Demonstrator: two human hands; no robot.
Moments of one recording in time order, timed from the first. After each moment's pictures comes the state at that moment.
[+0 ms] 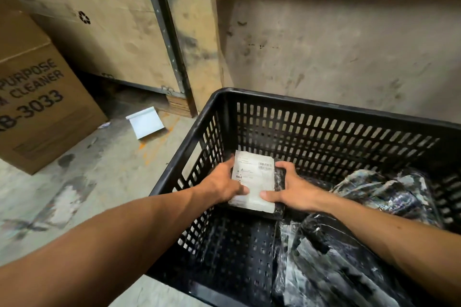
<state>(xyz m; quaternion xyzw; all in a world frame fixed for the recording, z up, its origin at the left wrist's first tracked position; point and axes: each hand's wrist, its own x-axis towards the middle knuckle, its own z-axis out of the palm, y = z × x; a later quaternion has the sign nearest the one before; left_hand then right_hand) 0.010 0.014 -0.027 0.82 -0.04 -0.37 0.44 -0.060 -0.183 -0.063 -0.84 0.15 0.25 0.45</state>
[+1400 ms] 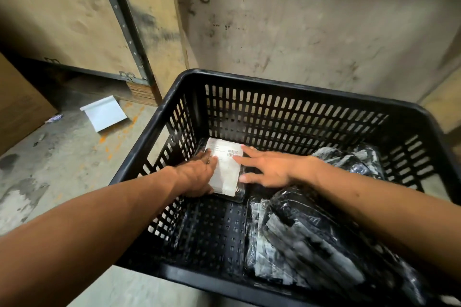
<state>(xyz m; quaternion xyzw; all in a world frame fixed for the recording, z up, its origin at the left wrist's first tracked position) 0.028 0.011 -0.052 0.86 -0.39 -0.31 -0.09 -0.049 -0.202 -0.038 -0.94 -0.11 0.31 0.10</state>
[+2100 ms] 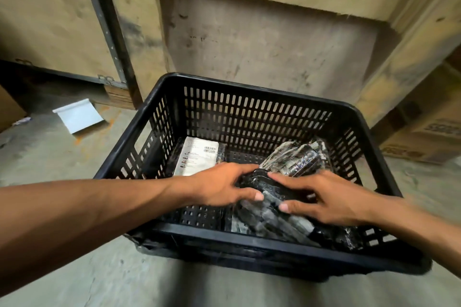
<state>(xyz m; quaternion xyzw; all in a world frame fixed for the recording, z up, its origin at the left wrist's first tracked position) -0.075 -0.019 0.021 0.72 -0.47 -0.40 0.31 -0.240 -0.224 0.072 -0.96 -0.01 0.18 0.21</state>
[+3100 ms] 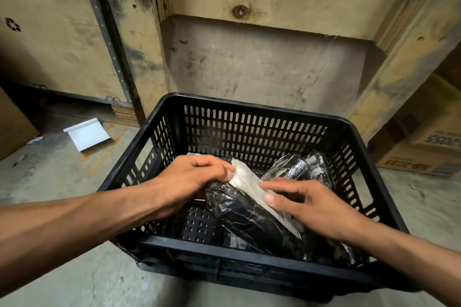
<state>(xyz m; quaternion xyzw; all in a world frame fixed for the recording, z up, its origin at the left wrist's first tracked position) -0.071 0.019 0.065 0.65 -0.18 -0.41 0.62 -0.240 -0.195 0.076 -0.86 0.14 0.07 0.49</state>
